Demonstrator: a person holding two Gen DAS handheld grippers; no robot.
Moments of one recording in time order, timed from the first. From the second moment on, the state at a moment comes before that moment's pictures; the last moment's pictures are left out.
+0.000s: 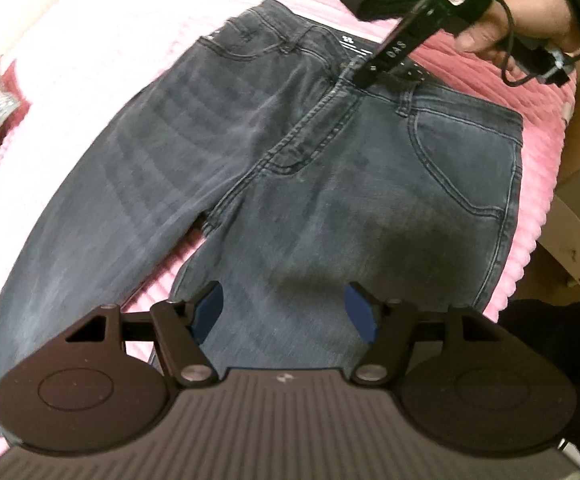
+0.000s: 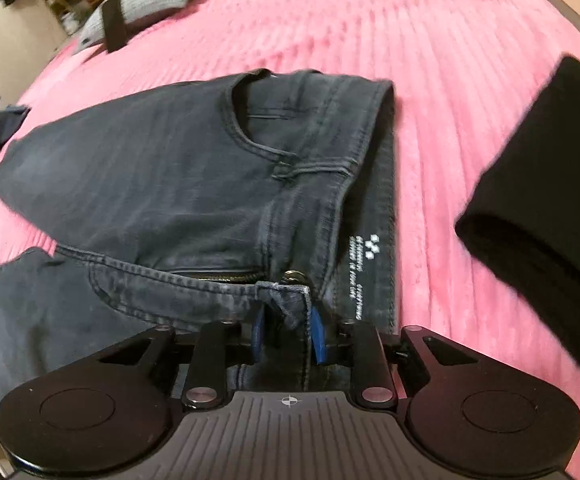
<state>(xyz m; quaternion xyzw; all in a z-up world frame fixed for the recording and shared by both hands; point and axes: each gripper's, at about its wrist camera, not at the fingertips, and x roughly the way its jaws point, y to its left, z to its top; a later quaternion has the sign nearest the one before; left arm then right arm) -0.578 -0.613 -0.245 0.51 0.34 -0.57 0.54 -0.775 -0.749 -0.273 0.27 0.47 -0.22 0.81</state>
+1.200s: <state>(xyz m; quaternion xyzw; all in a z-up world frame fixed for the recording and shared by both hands) -0.443 -0.198 -0.082 0.21 0.46 -0.25 0.83 -0.751 -0.438 -0.031 0.21 0.49 -0.26 0.81</state>
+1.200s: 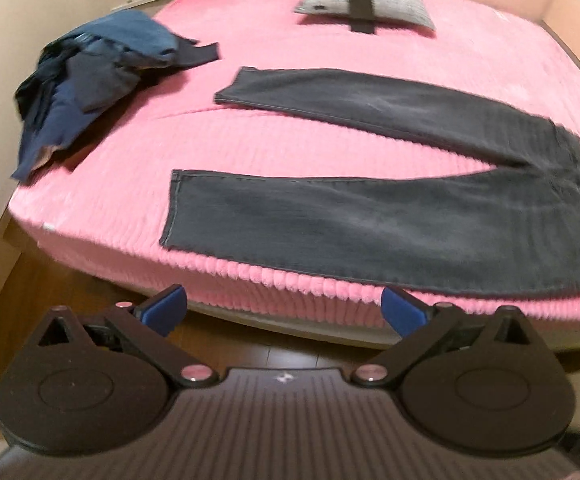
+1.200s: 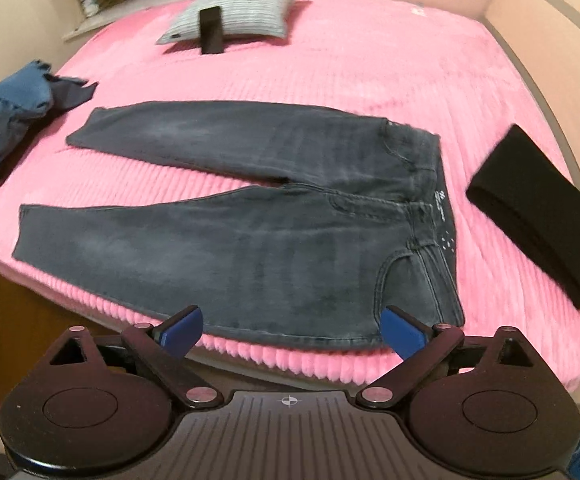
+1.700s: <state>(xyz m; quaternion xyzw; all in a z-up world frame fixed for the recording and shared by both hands) -0.508 -0.253 -0.071 0.23 0.44 -0.28 0.82 -0.801 -0.456 -0.031 0.19 0.53 -0.27 0.78</state>
